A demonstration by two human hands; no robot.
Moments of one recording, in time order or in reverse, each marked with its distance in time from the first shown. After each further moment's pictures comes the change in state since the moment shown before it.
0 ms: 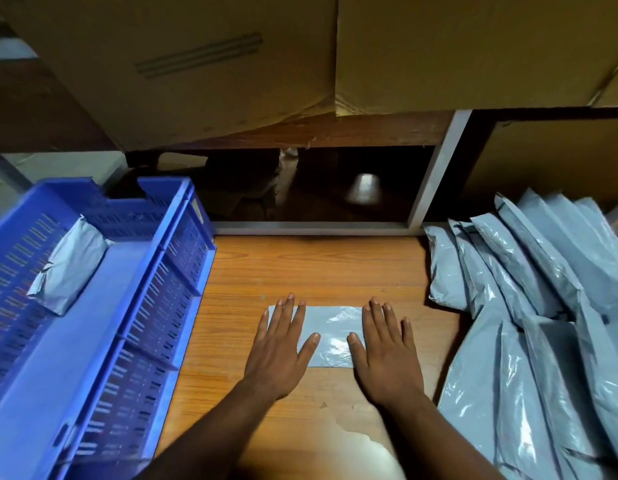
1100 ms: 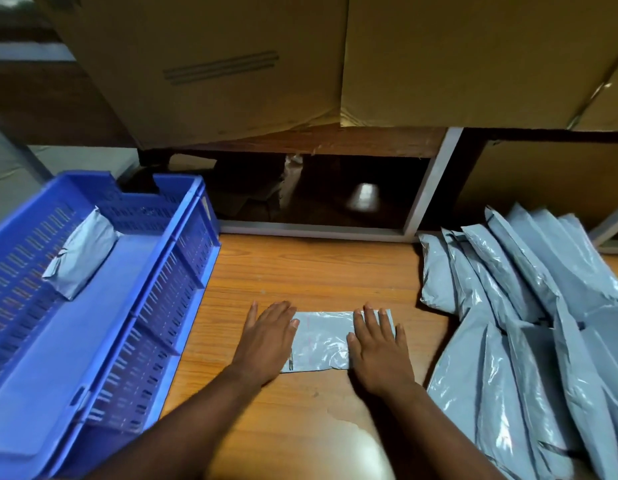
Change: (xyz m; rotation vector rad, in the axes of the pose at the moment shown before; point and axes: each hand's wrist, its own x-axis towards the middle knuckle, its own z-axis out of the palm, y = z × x) left_hand -0.008 -0.008 -0.024 -0.082 0.080 -0.006; right_hand -0.004 -0.002 -0.029 -0.069 -0.211 0.013
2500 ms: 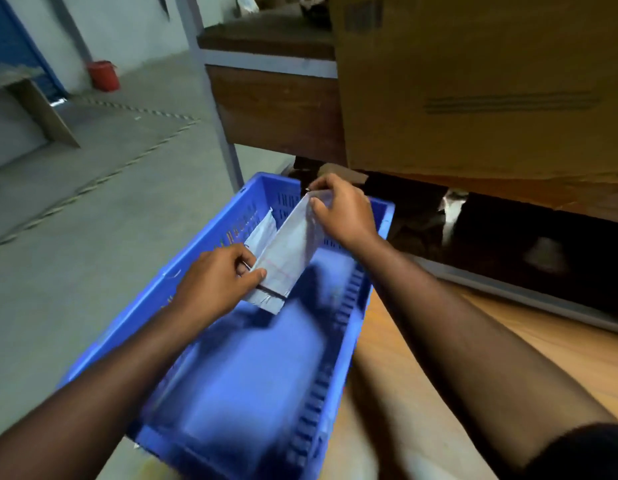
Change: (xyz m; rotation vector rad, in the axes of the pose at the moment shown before) left_hand -0.068 -0.271 -0.266 -0.248 0.324 -0.507; right_hand 0.175 -0.438 -0.151 0.580 0.348 -0.546
